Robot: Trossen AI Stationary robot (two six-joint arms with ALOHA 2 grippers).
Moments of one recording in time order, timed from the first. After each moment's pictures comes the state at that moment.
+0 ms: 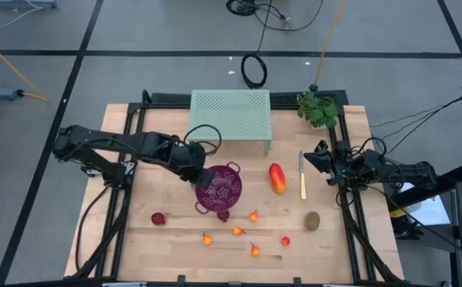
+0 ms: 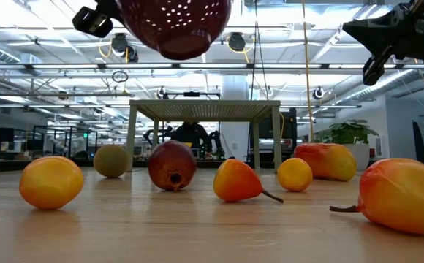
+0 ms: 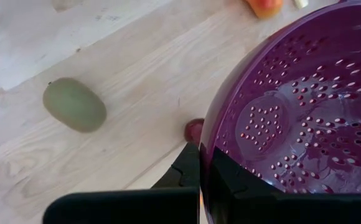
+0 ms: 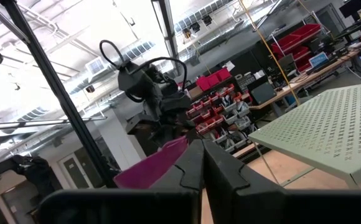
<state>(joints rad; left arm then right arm) -0.09 1.44 1.38 -0.96 0.03 -1.15 0.01 0.00 0.01 0.33 0.13 0.51</state>
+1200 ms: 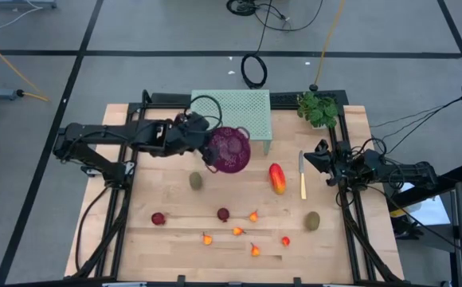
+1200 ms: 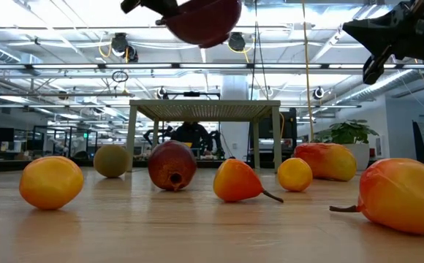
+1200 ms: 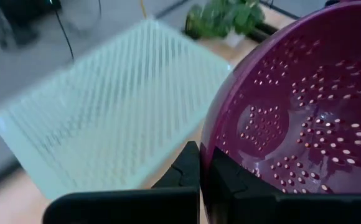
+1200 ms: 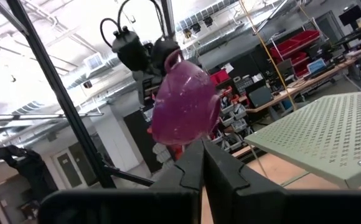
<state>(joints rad) -0.03 1.44 1.52 -0.81 -0.56 -0.48 0.01 0.01 0.01 0.33 0.13 0.46</state>
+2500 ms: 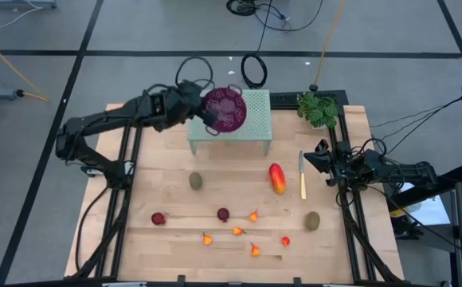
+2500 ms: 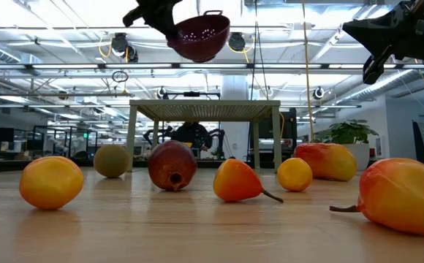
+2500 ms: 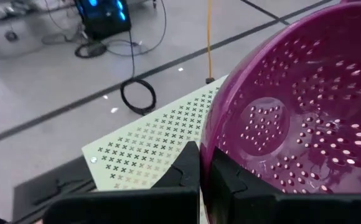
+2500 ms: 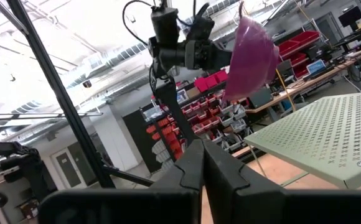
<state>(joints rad) 0.27 1.45 1.57 -0.76 -0.55 -0.45 0.01 0.00 0.01 0.33 0.13 0.46</state>
